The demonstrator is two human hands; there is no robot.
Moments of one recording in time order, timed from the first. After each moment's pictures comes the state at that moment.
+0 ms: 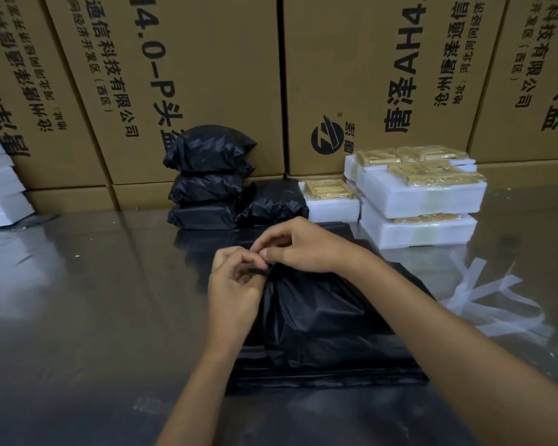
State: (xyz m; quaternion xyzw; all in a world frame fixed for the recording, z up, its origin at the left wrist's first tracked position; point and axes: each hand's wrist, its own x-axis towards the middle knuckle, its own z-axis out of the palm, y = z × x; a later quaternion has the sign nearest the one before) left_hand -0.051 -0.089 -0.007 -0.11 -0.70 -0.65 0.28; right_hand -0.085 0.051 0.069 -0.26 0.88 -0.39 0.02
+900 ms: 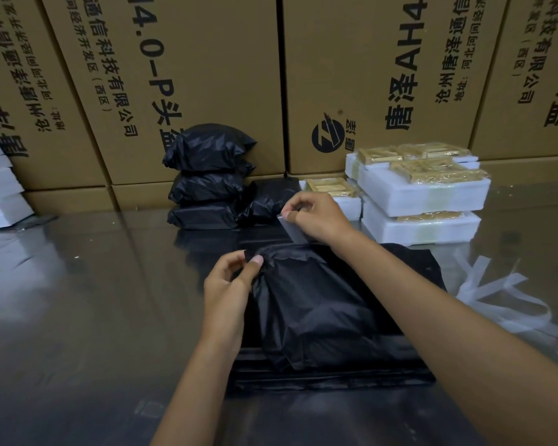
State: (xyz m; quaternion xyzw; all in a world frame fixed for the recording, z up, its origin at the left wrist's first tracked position) left_hand -0.070 -0.096 -0.021 0.04 -0.60 -0.79 0.15; right_hand -0.136 0.060 0.064 -0.09 0.85 -0.51 -0.13
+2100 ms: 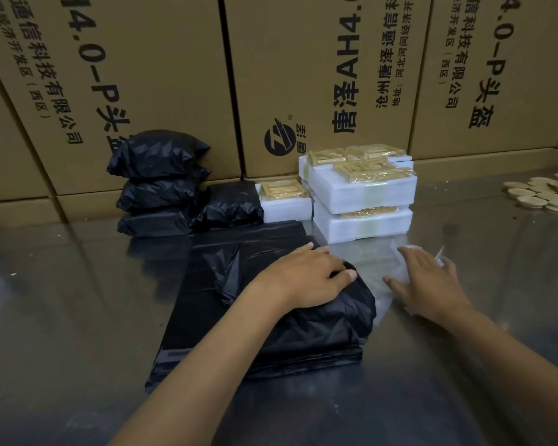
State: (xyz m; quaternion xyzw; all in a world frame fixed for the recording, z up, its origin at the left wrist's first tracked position) left_hand -0.057 0.052 0.040 -0.41 -0.91 -0.09 -0.04; right_hand -0.046 0.308 -0.053 0.08 0.98 -0.07 -0.18
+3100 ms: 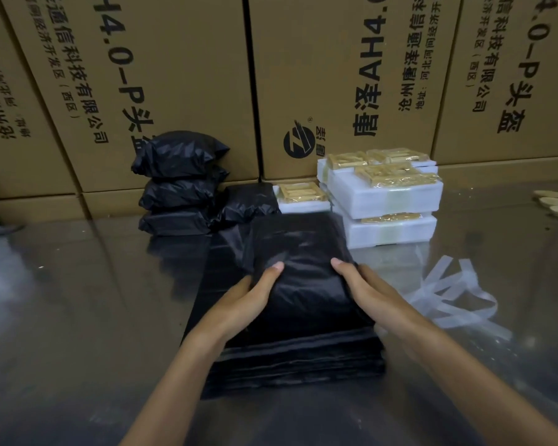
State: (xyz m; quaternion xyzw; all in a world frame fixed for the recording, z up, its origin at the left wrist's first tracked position) left_hand -0.046 -0.050 0.008 0.00 -0.82 -0.55 -0.15; right_hand -0.024 0.170 -0.002 0.10 0.81 -0.57 -0.01
